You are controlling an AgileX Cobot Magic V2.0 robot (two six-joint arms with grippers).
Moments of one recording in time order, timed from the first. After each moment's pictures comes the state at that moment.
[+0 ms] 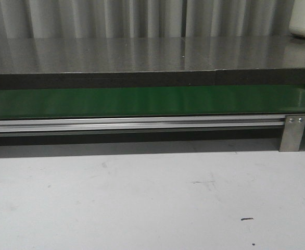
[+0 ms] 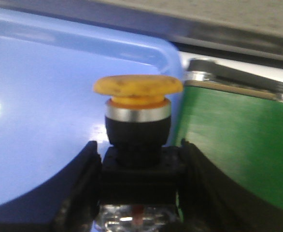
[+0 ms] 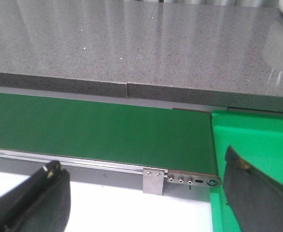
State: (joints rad) left arm 0.40 1.97 -1.85 -0.13 1.08 0.25; right arm 0.10 0.50 -0.56 0.15 0.37 -0.12
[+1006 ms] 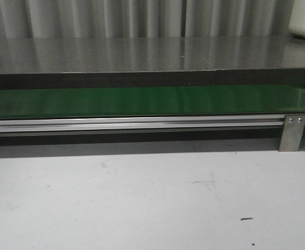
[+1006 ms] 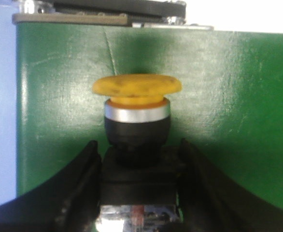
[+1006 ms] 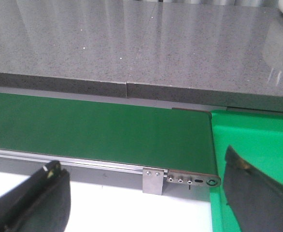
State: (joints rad) left arm 0.14 1.95 -1.69 -0.03 1.08 0.10; right arm 0.10 0.50 -0.56 0.15 0.37 -0.12
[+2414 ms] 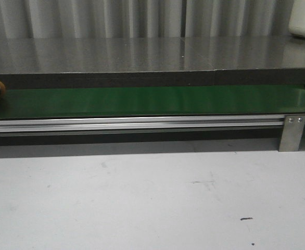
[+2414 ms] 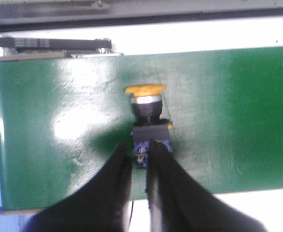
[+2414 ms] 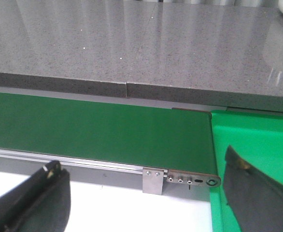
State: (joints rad) left arm 0.07 1.83 -1.80 -0.08 1.23 0.12; right arm 0.10 0.50 -0.56 0.15 0.37 -0.12
